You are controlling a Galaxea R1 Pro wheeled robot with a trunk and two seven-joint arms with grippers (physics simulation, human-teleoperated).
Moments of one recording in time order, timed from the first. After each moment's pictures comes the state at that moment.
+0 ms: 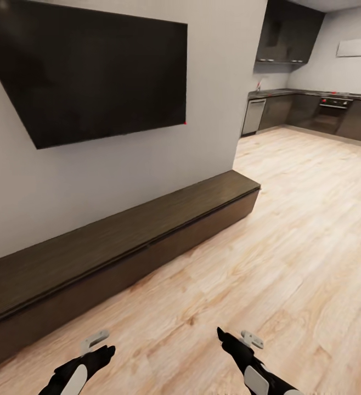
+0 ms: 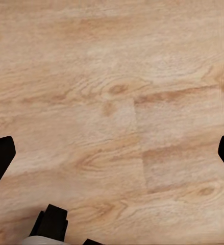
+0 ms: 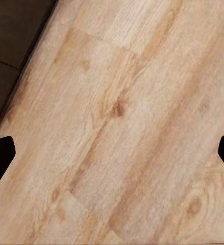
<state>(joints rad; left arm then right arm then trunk) -0.24 0.12 -0.12 -0.92 0.66 0.39 0.30 -0.55 0.03 0.47 -0.16 -1.03 -0.25 0.16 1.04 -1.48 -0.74</state>
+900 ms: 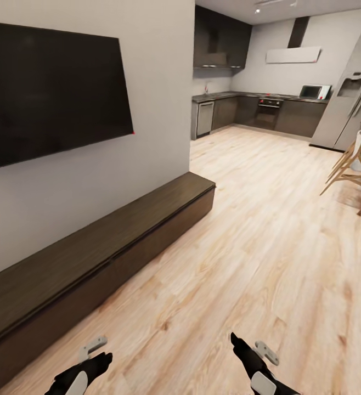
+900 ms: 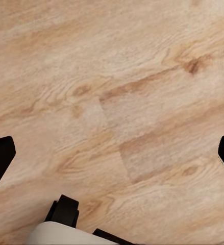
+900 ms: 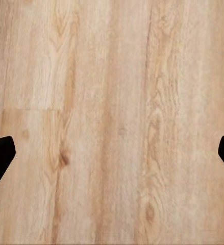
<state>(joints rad) -0.25 0.11 -0.12 -0.82 0.64 0.33 0.30 -0.55 0.02 0.25 -0.08 -1.03 -0.30 0.15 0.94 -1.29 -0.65</state>
